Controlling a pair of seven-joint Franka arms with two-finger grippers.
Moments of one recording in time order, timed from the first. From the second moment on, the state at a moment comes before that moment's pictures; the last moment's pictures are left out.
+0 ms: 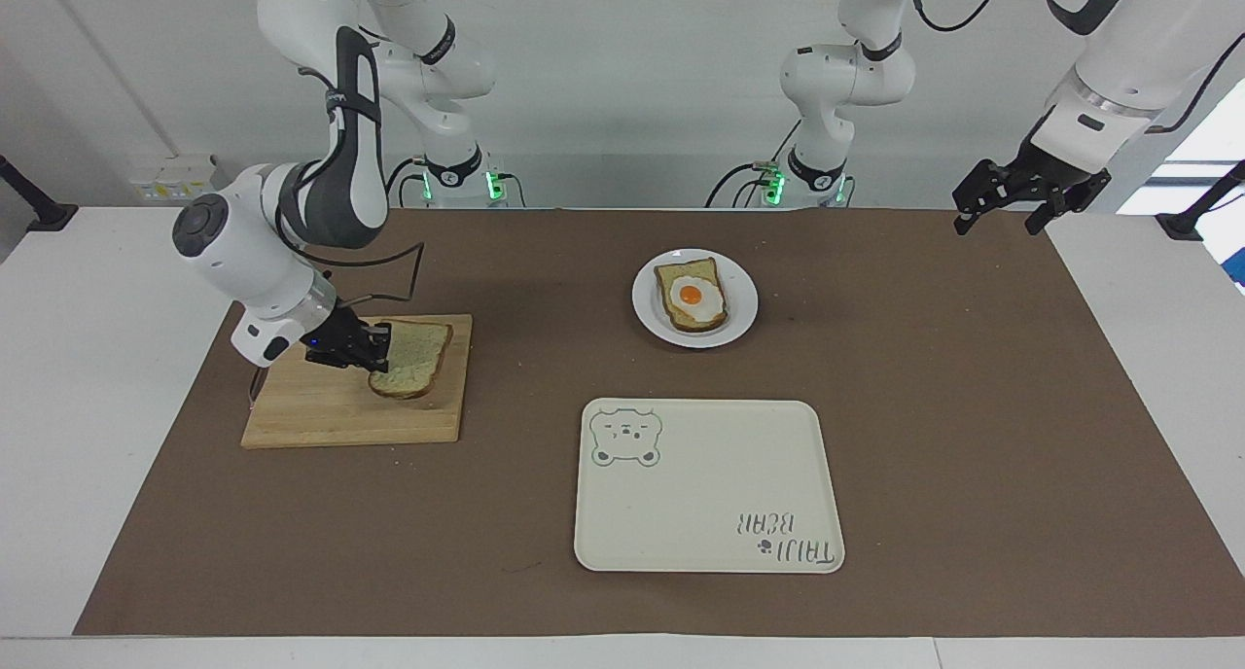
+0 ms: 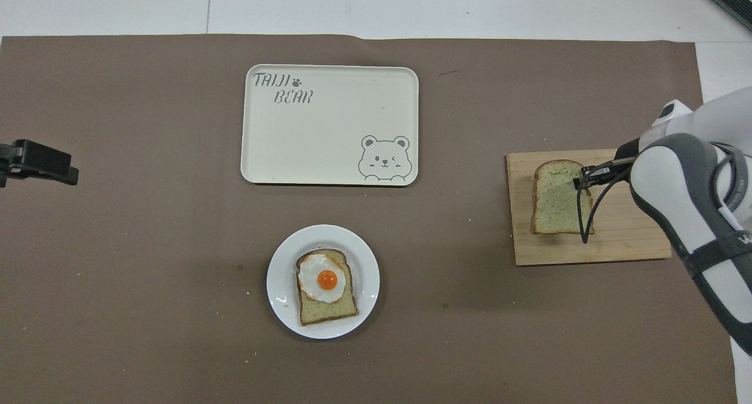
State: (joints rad) left arm -0.11 0.02 0.09 -1.49 -0.03 1.47 0.01; right arm -0.01 0.23 -0.09 -1.85 0.25 1.96 -0.34
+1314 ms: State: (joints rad) left arm -0.11 0.02 0.09 -1.49 -0.03 1.47 0.01; right arm 0.28 0.23 0.15 -1.76 0.37 1.86 0.13
